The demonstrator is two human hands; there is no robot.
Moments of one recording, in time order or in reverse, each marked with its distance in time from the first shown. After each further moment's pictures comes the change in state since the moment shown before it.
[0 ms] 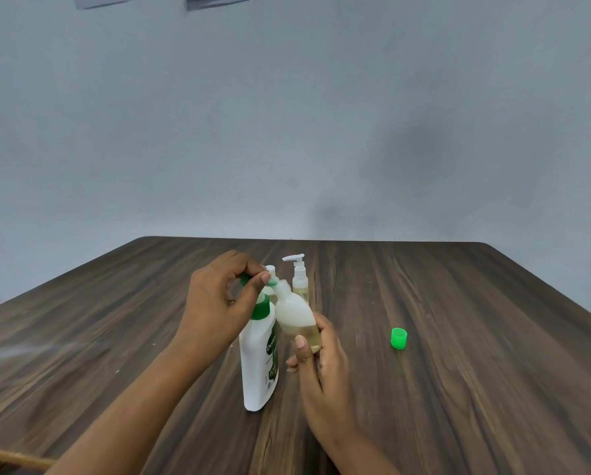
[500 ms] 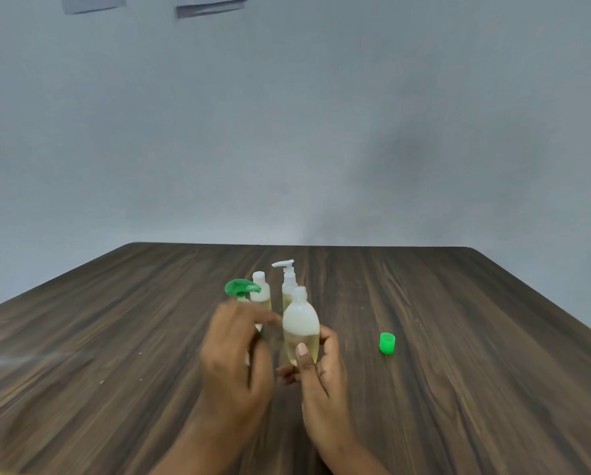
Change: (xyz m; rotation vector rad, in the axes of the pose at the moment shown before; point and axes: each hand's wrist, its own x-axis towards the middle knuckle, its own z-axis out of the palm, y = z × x) left_hand -0.052 0.039 0.033 -0.034 0.256 0.177; right_hand -0.002 -0.002 -0.009 0.235 0.023 0.145
